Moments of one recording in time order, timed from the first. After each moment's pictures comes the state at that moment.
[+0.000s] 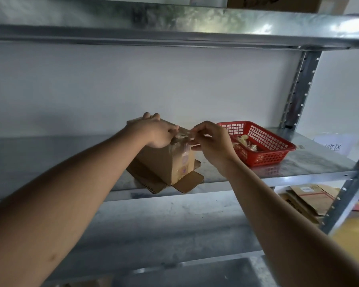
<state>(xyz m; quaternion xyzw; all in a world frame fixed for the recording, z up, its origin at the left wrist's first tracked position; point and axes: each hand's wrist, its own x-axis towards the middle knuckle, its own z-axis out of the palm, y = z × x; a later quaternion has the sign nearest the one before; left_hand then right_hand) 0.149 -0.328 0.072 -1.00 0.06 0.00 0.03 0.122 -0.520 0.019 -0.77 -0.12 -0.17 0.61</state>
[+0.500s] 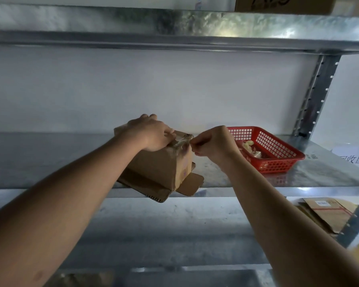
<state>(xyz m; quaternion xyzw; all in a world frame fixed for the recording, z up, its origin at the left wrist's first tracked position) 0.131 -0.331 0.072 -1.00 0.03 -0.07 0.05 0.131 -0.537 0.033 -0.87 -0.11 -0.11 0.47</state>
